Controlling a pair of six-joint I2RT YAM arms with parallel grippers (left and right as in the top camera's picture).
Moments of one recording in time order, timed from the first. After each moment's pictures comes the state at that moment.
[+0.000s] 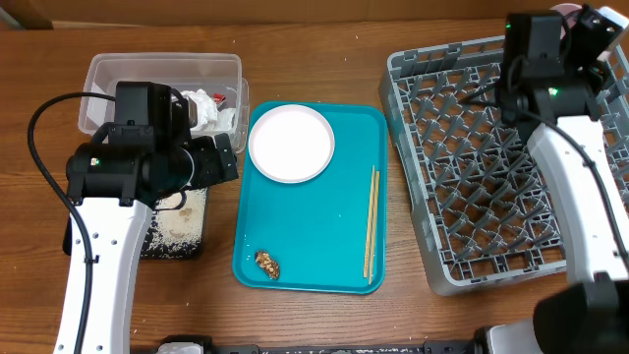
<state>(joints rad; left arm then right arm) -0.04 1.34 1.42 -1.20 0.18 -0.32 0.04 1.66 1.56 -0.68 1.05 0.46</state>
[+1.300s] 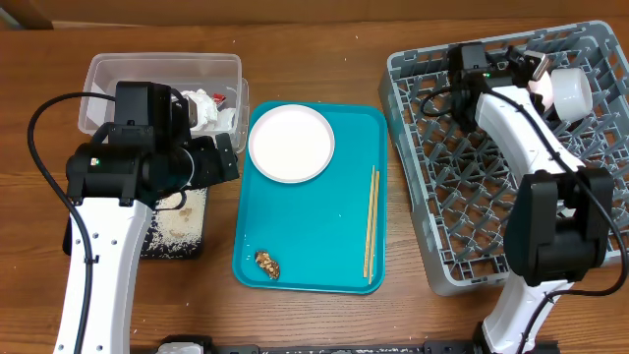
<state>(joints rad) -0.04 1.34 1.42 -1.20 0.18 -0.32 0.09 2.01 1.57 -0.92 1.08 0.59</state>
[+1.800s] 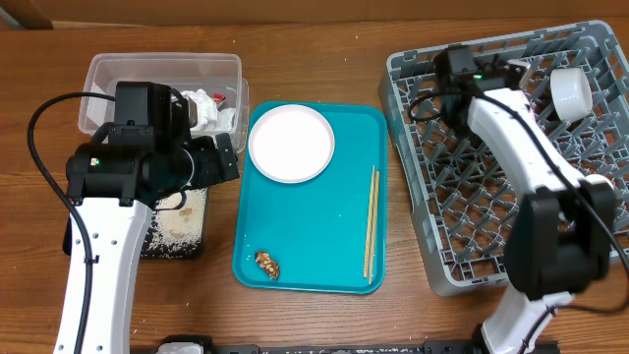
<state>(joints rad) -0.04 1.34 1.42 -1.20 0.18 -0.32 0.15 1.92 1.57 -1.03 0.86 0.64</state>
